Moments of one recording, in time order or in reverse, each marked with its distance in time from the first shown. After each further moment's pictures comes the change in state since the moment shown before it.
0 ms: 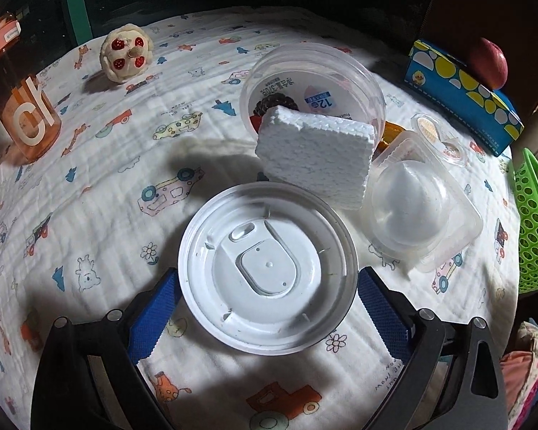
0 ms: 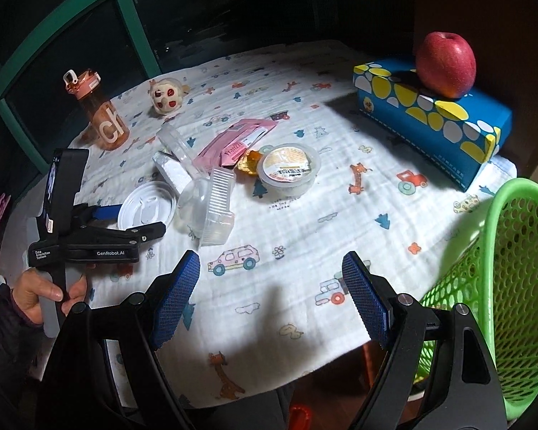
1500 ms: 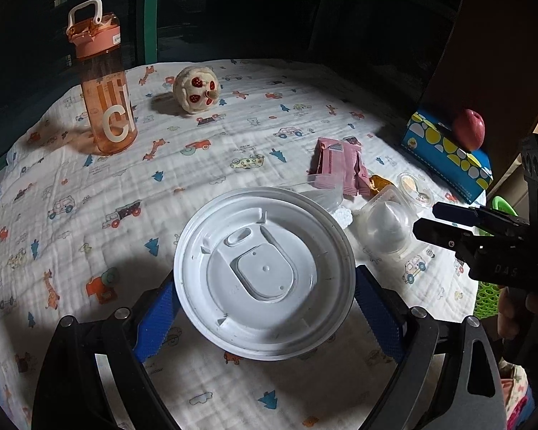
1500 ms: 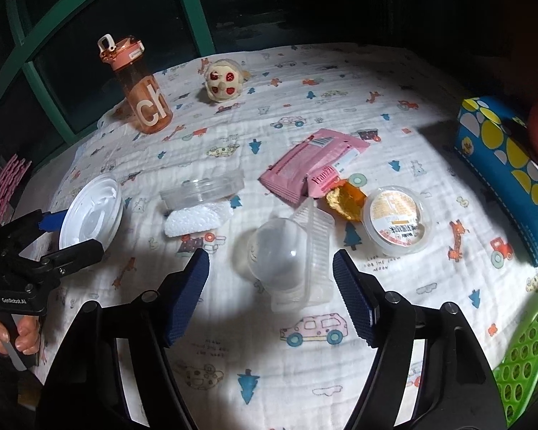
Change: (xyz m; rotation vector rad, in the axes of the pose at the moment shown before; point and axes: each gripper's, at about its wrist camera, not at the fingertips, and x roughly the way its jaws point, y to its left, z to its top) left arm -0.105 0.049 -0.038 -0.133 -0.180 -0.009; right arm 0.061 0.072 0.047 -0.171 0.037 0.134
